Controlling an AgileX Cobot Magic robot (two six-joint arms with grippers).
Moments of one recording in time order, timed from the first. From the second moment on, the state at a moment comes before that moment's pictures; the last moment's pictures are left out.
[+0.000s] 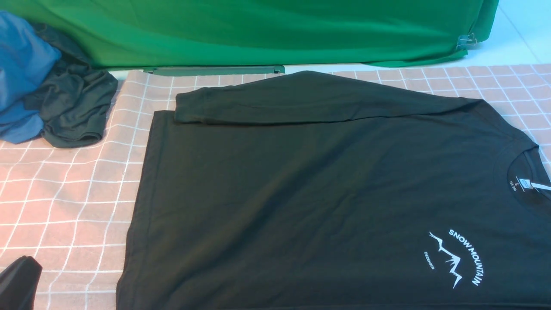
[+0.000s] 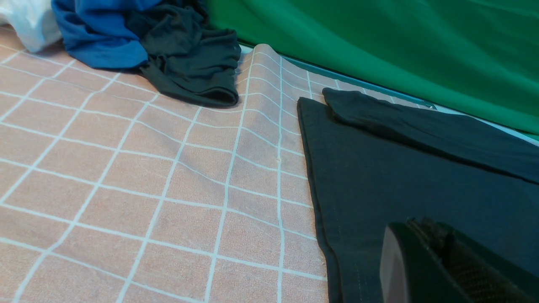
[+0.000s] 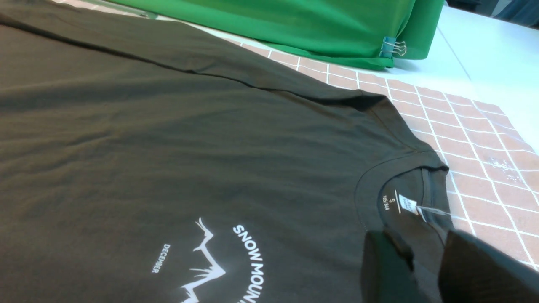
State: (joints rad) right arm 0.09 0.00 0.01 -0.05 0.26 -0.12; left arm 0.04 0.00 0.01 0.00 0.25 -0.25
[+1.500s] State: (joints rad) right arm 0.09 0.09 -0.22 0.14 -0.15 0.47; left arm 0.04 0.17 -0.33 -0.13 -0.07 -0.53
